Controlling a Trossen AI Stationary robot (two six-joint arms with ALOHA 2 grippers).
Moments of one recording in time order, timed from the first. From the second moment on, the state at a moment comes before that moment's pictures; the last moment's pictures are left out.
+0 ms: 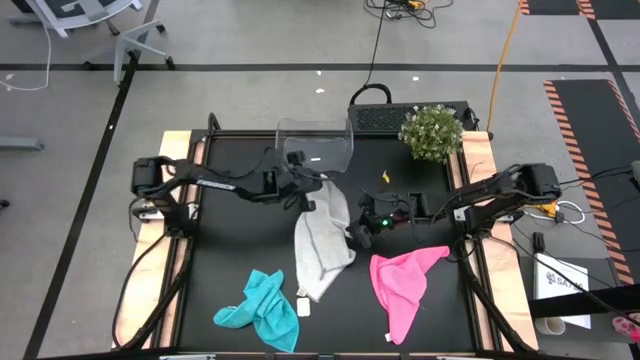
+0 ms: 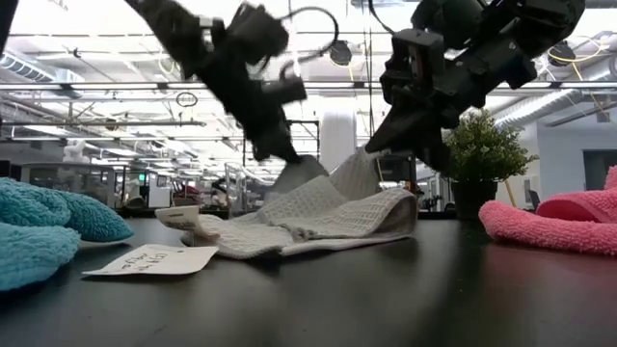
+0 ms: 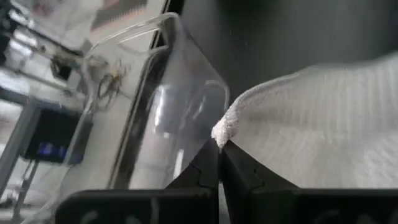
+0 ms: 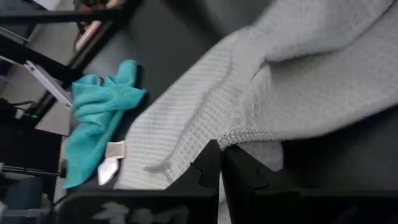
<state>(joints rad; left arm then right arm) 0.14 1.69 1.03 -0.04 -0.48 0.35 0.02 1.42 0.60 0.23 -0.08 0.77</state>
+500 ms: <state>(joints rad) 0.01 1.24 1.25 -0.53 -0.68 -0.15 -0.06 0.83 0.62 0.15 -0.03 0.47</state>
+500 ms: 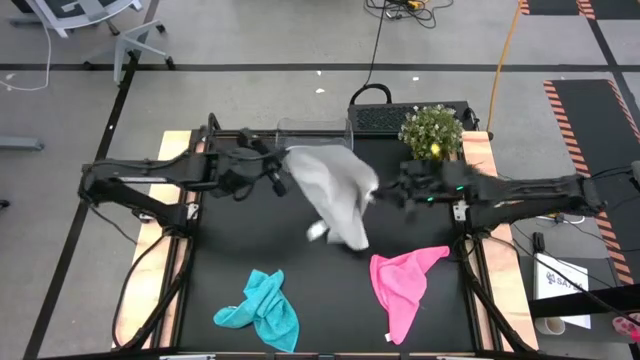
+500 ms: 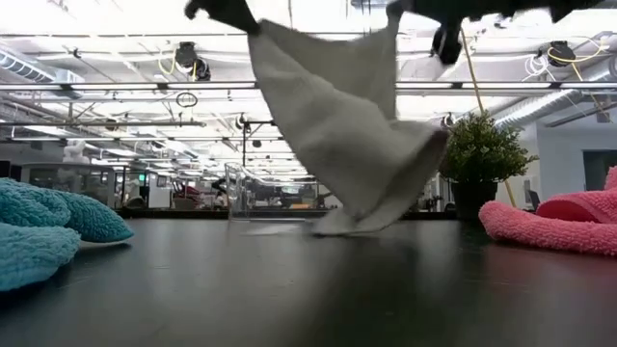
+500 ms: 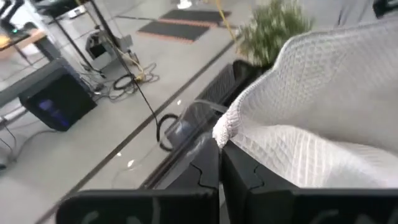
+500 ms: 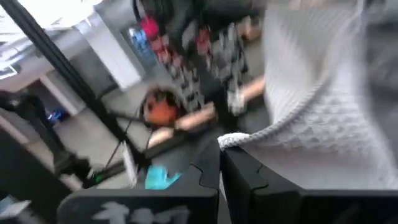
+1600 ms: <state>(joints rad) -0.49 1.19 1.42 -0.42 -1.04 -0.46 -0.07 0.74 0.67 0.45 -0.55 0.80</state>
